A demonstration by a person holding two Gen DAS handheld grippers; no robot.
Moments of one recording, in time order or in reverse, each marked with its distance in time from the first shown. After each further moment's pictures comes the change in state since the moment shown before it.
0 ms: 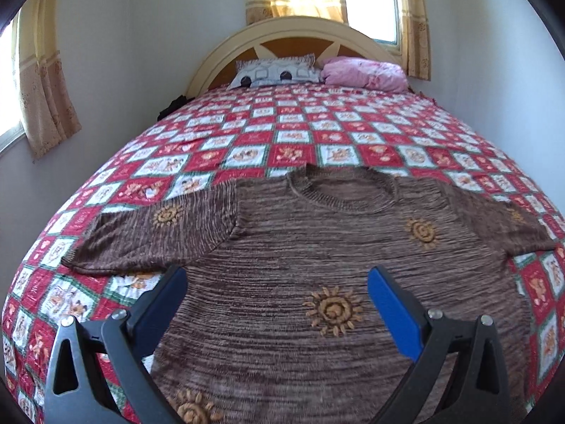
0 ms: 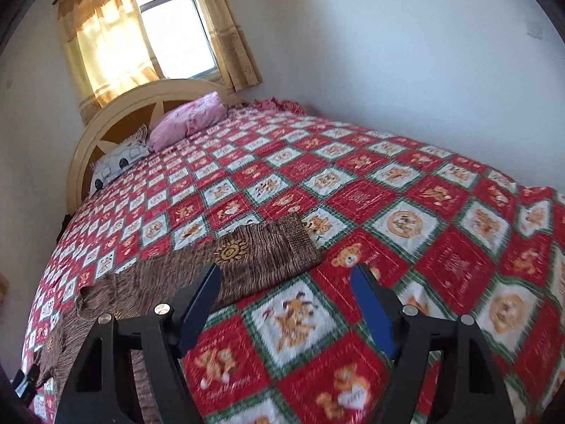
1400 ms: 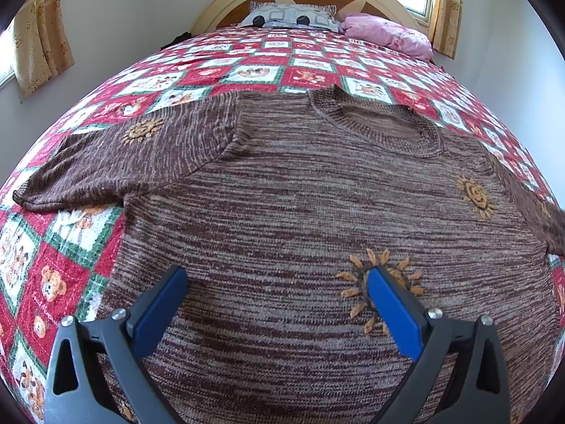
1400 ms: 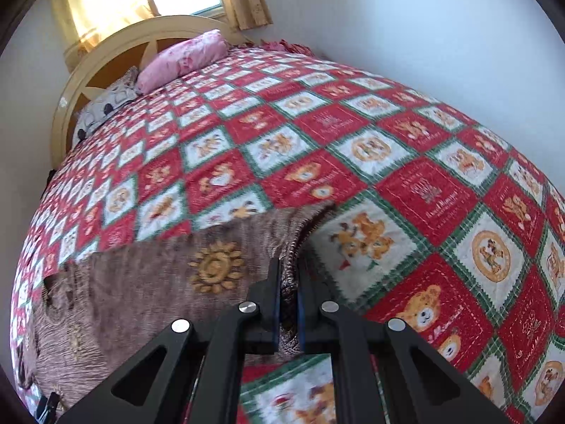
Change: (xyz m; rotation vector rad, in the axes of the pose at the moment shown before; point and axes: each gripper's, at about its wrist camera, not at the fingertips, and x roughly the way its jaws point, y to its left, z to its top) left arm 0.072 0.017 -0.029 -0.115 0.207 -0.046; right arm 0.112 0.061 0.026 -0.136 0.185 0.006
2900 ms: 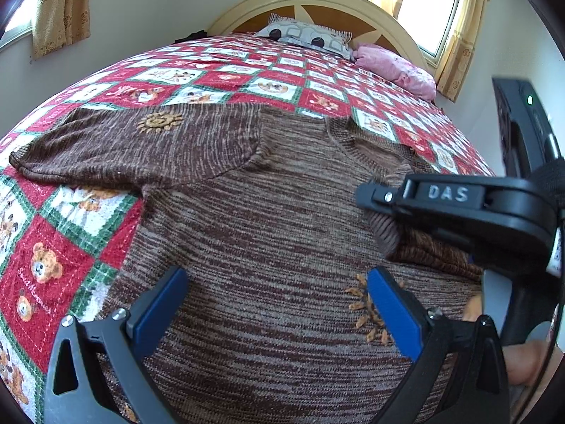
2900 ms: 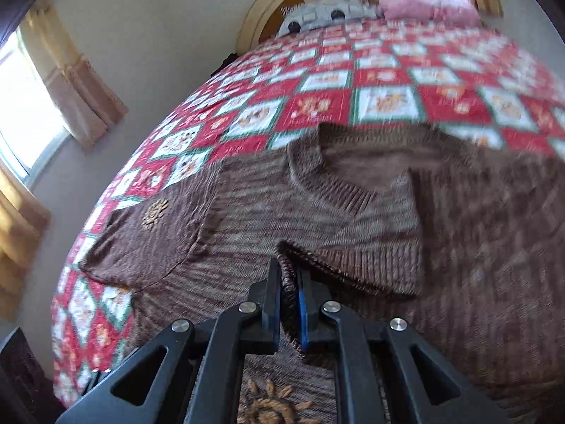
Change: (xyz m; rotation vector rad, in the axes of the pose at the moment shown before) left arm -0.009 0.030 -0.002 -0.158 -0.065 -0.105; right arm 0.041 0.364 -0.163 -0.386 0.300 0.629
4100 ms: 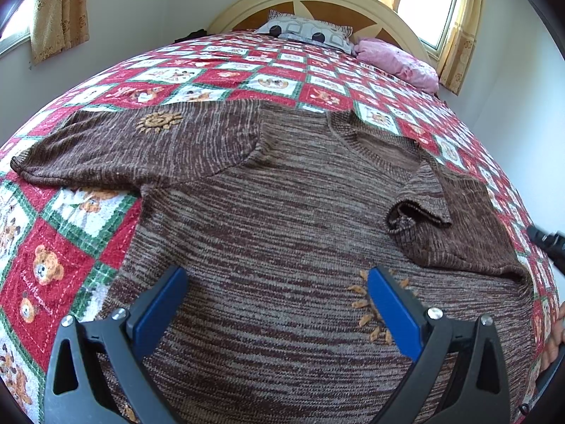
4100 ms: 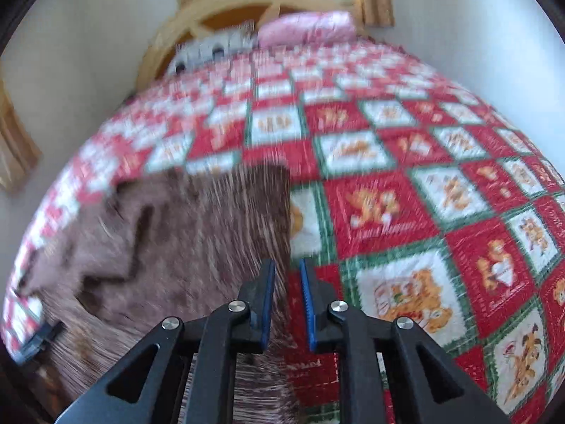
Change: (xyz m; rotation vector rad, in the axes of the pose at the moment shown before) left arm 0.005 -0.001 0.000 0.026 0.014 0.021; right arm -0.170 -0.152 -0.018 0.078 -0.265 -0.426
